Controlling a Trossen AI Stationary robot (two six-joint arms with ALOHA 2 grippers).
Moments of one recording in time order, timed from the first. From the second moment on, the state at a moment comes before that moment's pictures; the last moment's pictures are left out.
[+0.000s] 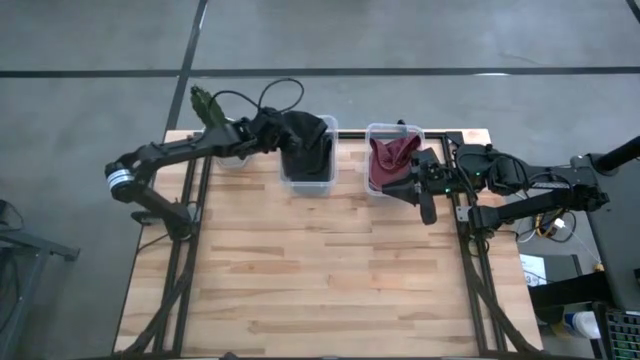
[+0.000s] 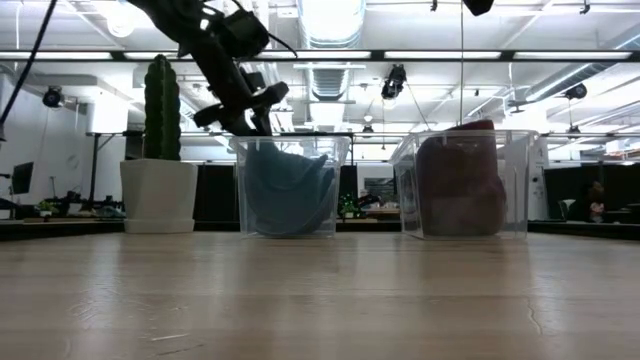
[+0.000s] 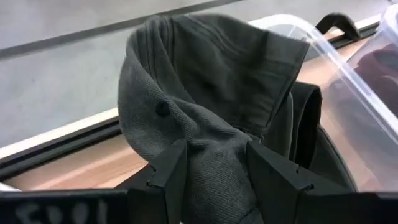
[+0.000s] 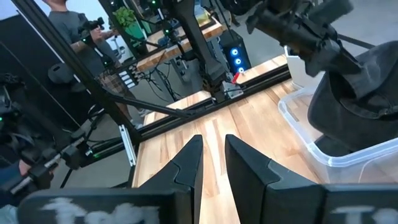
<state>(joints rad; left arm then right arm) 0.54 1.45 1.15 -0.42 -0.30 -0.49 0.00 0.91 1.03 -0.33 -0.02 0.46</state>
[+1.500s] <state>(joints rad) 0.30 1.21 1.22 -0.47 -0.23 -0.51 0.00 0.89 1.03 -0.34 -0.03 0.40</state>
